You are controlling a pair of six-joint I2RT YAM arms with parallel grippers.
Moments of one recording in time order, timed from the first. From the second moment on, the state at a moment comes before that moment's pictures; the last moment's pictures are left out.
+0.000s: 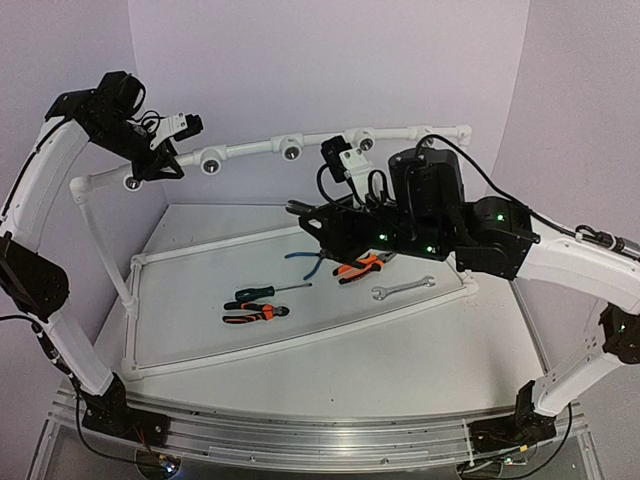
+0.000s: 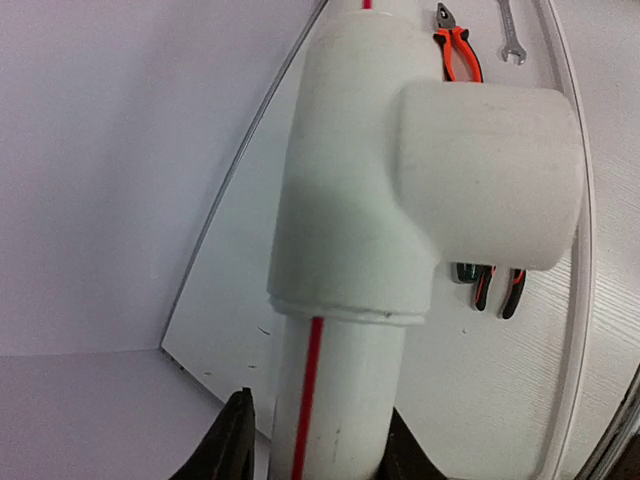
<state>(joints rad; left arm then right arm) -0.21 1.67 2.16 -1.32 0.31 0.94 1.18 1.47 1.49 -0.35 0.22 0.23</state>
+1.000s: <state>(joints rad) -0.44 1.52 1.93 -1.10 0.42 0.50 1.33 1.94 2.08 -0.42 0.75 0.16</state>
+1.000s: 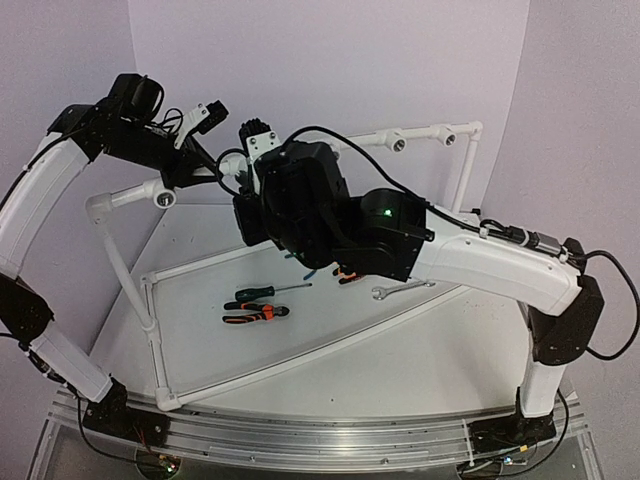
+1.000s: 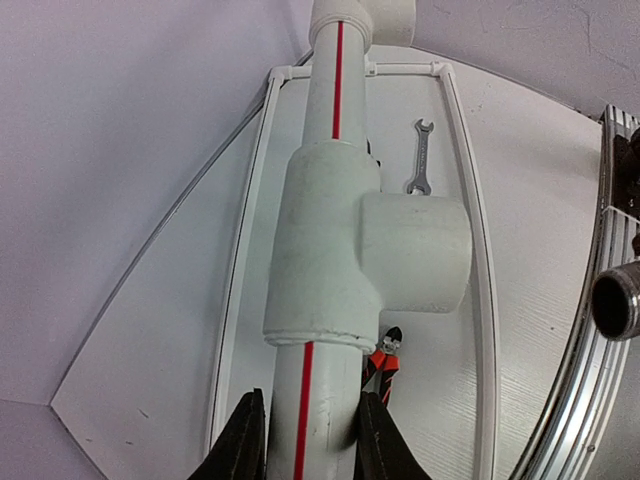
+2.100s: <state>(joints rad) -0.45 1.51 1.90 -1.05 0.45 0.47 1.25 2.06 2.26 -0.67 0.75 0.25</state>
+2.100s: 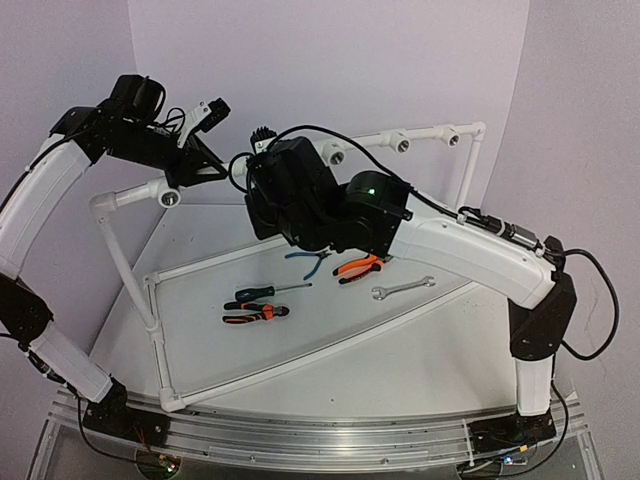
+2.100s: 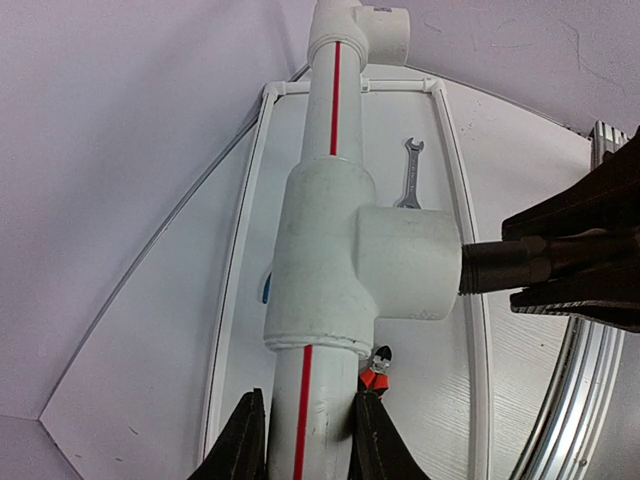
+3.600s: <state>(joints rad) -0.46 1.51 1.90 -1.01 0.47 0.43 1.26 2.11 2.27 -0.54 0.86 0.46</state>
